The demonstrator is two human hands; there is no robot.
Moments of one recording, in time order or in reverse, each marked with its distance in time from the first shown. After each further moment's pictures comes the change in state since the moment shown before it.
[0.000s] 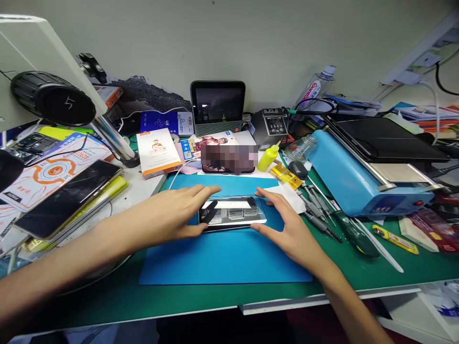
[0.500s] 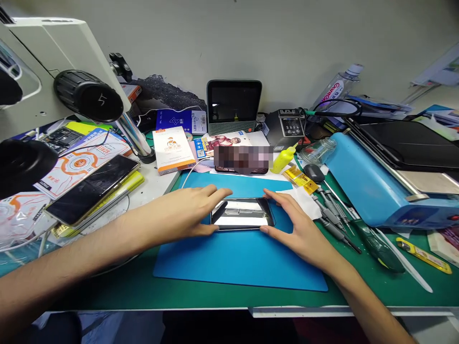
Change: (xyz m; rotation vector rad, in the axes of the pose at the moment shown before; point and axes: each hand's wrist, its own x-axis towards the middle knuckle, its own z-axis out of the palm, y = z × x) left_hand -0.002 0.003 -0.006 0.012 -0.066 -0.024; right_hand 0.015 0.005 -0.003 -0.119 -0.088 -0.096
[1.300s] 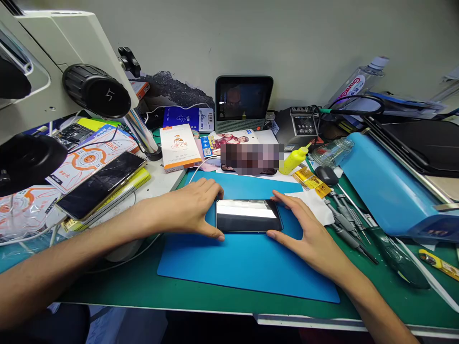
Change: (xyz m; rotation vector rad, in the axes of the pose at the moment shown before) left_hand 0.010 -0.019 0.006 -0.265 -0.046 -0.106; right_hand 0.000 0.006 0.006 -0.047 0.012 -0.009
